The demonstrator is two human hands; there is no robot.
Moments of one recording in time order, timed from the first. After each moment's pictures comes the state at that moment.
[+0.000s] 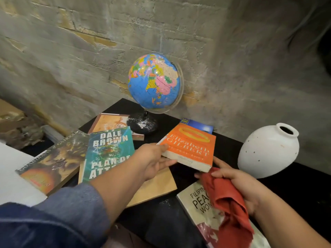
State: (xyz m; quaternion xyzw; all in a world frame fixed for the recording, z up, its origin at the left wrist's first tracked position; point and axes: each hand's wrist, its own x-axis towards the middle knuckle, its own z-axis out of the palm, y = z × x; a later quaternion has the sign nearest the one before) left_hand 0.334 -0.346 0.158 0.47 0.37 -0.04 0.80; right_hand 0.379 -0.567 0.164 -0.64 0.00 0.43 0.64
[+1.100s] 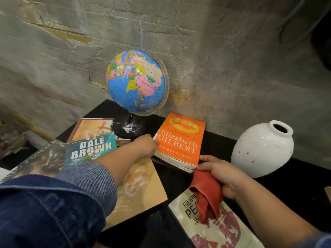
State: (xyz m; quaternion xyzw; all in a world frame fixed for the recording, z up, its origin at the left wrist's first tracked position) left_hand 0.409 -0.317 0.142 0.90 0.27 -0.15 0.31; right_hand 0.421 -0.543 0.153 -0.74 0.08 0.37 0.55
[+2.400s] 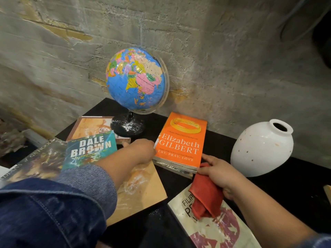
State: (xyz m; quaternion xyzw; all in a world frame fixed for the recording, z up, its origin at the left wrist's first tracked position) left_hand 0.409 -0.312 0.126 0.95 0.17 -0.23 0.12; right_hand 0.420 -0.545 0.144 -0.81 0.01 0.32 0.48
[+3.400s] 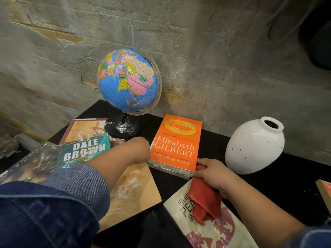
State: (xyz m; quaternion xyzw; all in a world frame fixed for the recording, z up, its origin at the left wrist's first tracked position) left_hand 0.414 -0.316 0.134 0.95 0.14 -0.26 0.01; right_hand 0.420 -0.548 0.142 -0.87 -0.04 0.31 0.39
